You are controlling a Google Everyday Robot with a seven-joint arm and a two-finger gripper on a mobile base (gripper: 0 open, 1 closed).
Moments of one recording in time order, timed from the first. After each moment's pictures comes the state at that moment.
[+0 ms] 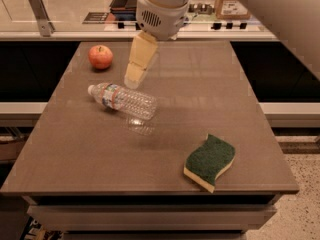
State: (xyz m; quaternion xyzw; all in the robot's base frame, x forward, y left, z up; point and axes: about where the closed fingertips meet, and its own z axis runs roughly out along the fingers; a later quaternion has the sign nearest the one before) arm 0.551 0.006 0.964 -0.51 0.85 0.01 0.15
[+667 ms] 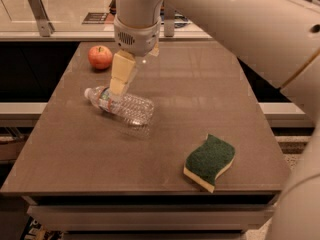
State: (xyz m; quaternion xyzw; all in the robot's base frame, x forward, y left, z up) arm 0.566 0.047 0.915 -0.52 0.85 0.01 0.09
